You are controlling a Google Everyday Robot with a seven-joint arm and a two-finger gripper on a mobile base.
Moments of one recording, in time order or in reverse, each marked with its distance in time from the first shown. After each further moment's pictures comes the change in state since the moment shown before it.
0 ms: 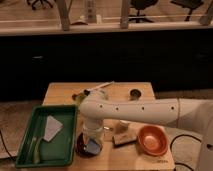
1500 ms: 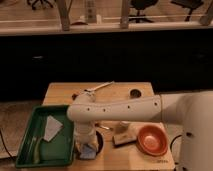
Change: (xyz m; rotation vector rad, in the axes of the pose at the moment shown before) arm -0.028 -0.009 0.018 -0.081 -0.047 -0.166
